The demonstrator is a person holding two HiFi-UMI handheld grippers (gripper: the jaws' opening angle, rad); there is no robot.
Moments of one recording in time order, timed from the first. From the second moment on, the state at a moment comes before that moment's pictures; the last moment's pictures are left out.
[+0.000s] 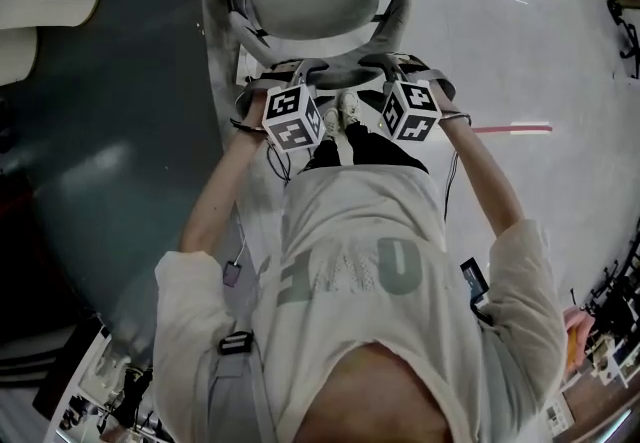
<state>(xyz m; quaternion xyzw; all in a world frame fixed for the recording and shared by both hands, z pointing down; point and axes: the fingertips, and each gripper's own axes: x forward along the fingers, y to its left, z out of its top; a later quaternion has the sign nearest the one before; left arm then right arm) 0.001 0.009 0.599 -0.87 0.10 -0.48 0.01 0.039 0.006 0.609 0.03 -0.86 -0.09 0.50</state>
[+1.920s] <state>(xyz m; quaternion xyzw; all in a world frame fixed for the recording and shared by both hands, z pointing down) -0.032 -0.169 0.633 -0.82 0.14 -0.55 -0.03 -0.003 -0.163 0.640 0.00 -0.86 -0.12 0.49</state>
